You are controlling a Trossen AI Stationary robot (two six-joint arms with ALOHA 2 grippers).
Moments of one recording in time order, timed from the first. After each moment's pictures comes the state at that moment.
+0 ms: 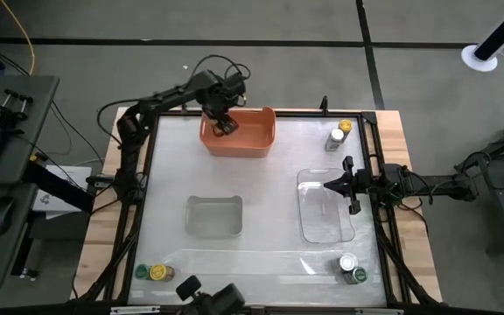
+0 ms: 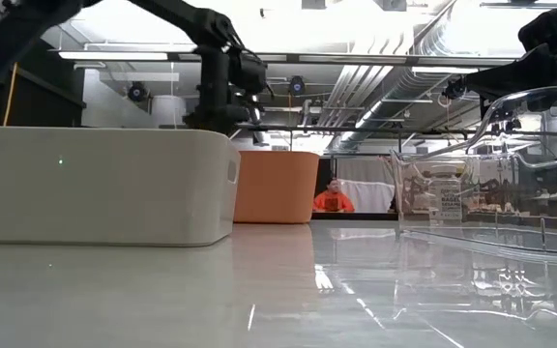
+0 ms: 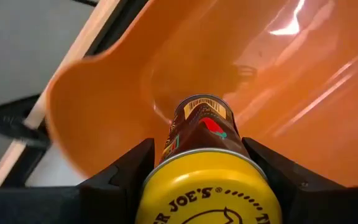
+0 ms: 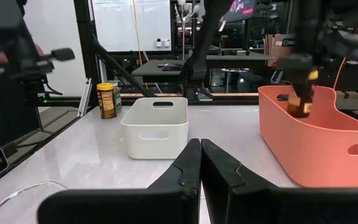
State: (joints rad) left arm 0.63 2.03 1.86 -1.32 -0.17 -0.06; right arm 0.04 0.02 0.01 0.02 0.00 0.00
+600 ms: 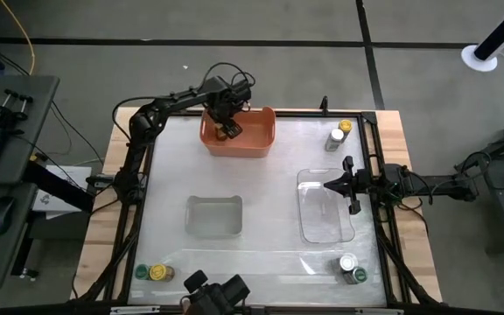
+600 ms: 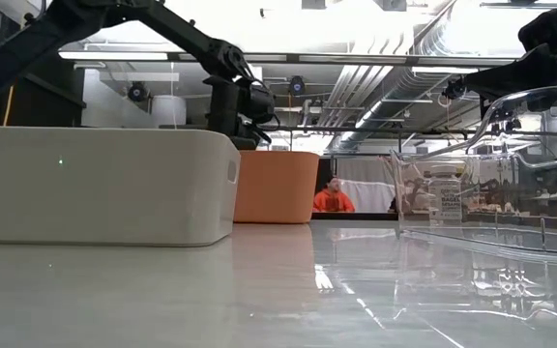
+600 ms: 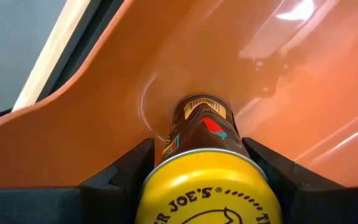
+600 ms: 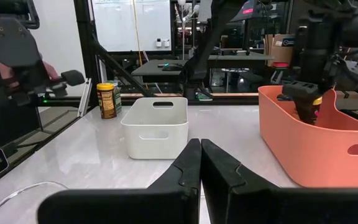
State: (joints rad) left arm 0.65 2.17 1.86 -1.26 -0.17 -0.04; right arm 0.04 0.02 0.01 0.02 0.00 0.00
